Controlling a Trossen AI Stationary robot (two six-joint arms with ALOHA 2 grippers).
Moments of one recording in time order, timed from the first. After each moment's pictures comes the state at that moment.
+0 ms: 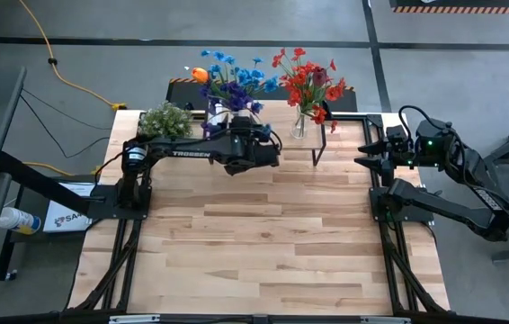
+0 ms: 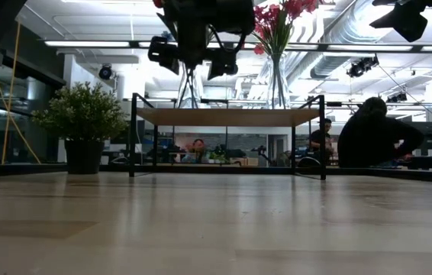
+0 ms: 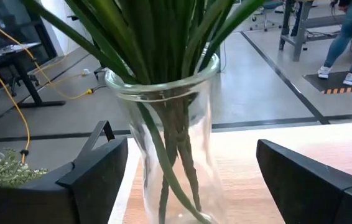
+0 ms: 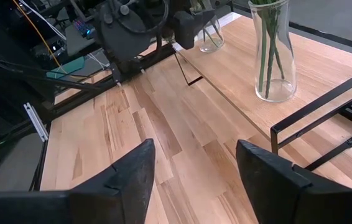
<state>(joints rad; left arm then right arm) 0.12 1.97 1.72 -1.02 -1.38 -1.20 -0.61 0.45 0.90 -0.86 -0.35 0.24</state>
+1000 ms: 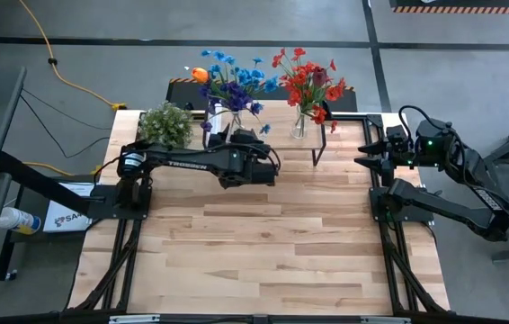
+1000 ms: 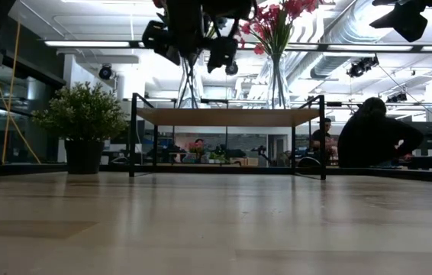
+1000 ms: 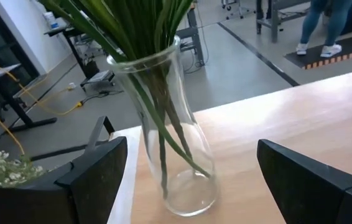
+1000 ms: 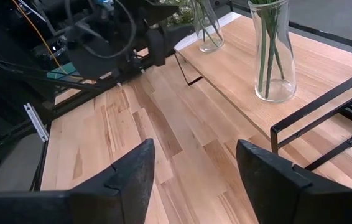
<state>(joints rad) 0.01 1.96 1.72 -1.16 -1.36 -1.20 -0.61 0.45 0.90 -0.86 -0.35 0.25</state>
